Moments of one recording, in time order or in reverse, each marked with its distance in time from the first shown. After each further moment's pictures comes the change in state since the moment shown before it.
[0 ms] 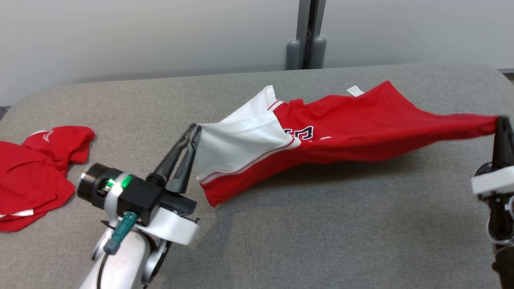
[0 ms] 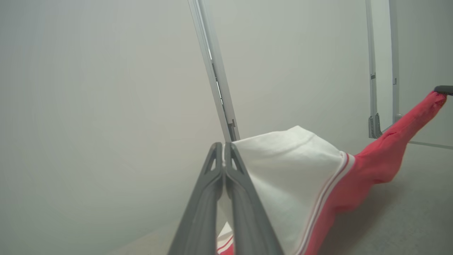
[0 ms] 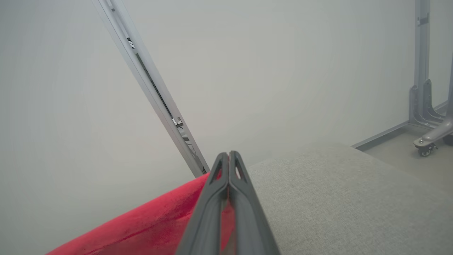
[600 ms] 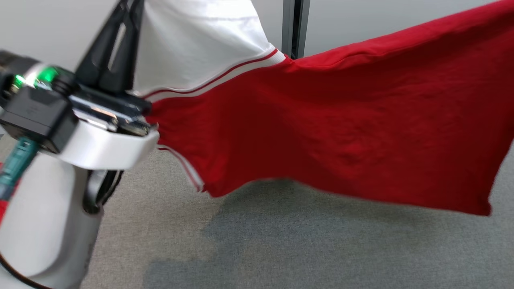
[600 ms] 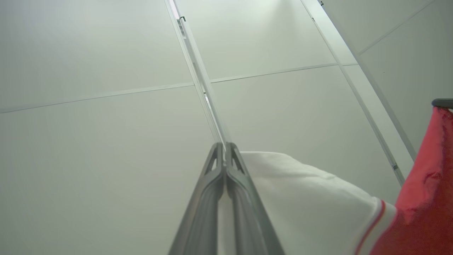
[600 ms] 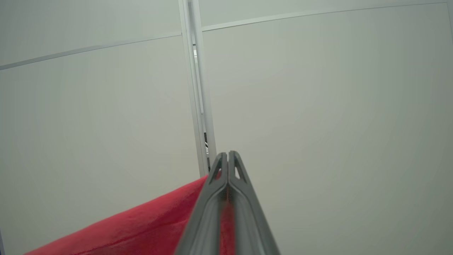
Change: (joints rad) left arm -0.267 0.079 0.116 -0.204 -0.062 -0.035 0.081; right arm -0.189 -0.082 -0.022 -0.470 -0.095 0.000 0.308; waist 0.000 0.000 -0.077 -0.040
